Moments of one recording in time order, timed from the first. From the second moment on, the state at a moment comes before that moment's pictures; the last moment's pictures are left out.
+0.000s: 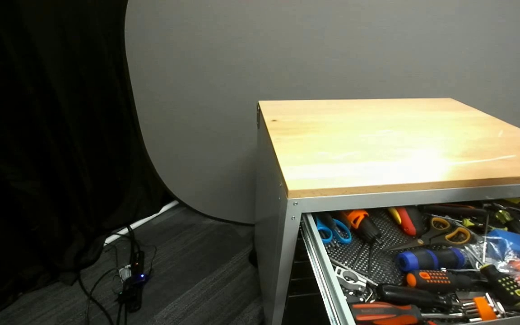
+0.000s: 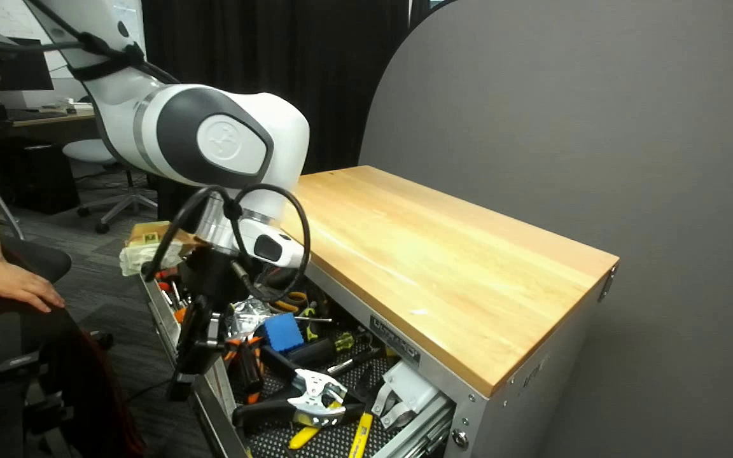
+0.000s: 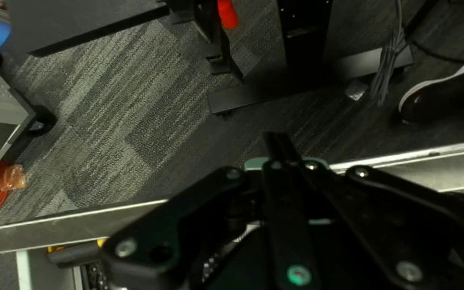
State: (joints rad) arm 0.03 0.30 -0.03 -2.40 -0.24 2.17 0.39
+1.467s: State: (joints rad) arm 0.10 0.38 -0.08 -2.31 -0.25 2.57 0.78
